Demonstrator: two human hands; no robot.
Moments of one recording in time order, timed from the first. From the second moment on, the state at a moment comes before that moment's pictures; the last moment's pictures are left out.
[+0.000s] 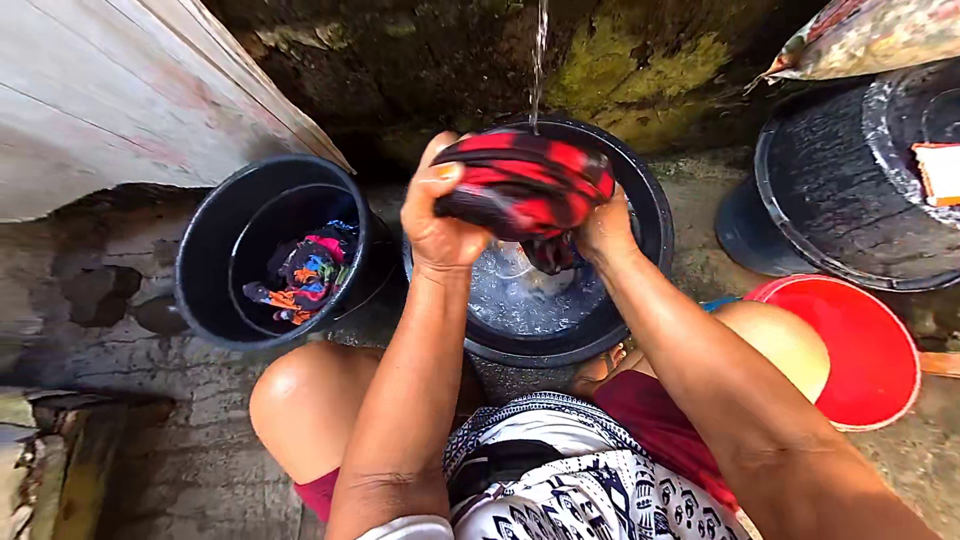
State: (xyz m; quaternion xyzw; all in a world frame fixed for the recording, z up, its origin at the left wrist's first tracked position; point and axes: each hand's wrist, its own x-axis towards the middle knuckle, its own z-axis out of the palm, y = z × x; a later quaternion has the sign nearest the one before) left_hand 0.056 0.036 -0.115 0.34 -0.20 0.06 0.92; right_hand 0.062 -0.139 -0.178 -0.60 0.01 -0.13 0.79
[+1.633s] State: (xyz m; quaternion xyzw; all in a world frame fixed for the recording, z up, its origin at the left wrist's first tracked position) left_hand 0.033 -0.010 -0.369 0.88 -0.20 -0.41 0.14; right_hand -0.148 -0.475 -0.146 -0.79 0.37 -0.14 0.47
